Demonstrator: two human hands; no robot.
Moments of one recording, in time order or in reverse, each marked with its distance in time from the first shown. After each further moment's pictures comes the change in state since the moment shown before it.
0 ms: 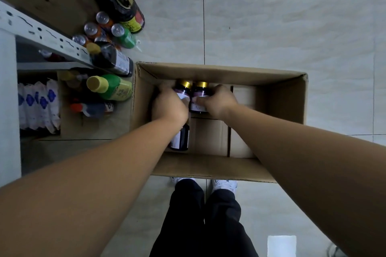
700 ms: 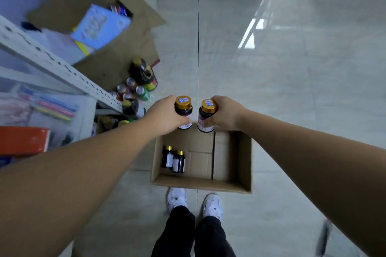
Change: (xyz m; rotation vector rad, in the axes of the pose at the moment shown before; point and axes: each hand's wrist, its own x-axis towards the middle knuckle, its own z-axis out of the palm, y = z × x) left_hand -0.085 0.071 -0.202 -0.007 -0.226 0.426; right_hand -0.162 -0.133 -0.132 -0.331 -0.083 -0.258
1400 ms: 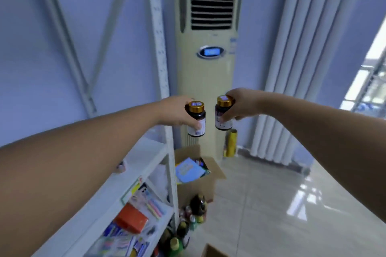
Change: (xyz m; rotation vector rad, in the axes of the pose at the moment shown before) left_hand -0.390 0.245 -0.432 0.170 0.460 0.310; right_hand -0.370 -0.437 -0.256 -0.523 0.283 -0.675
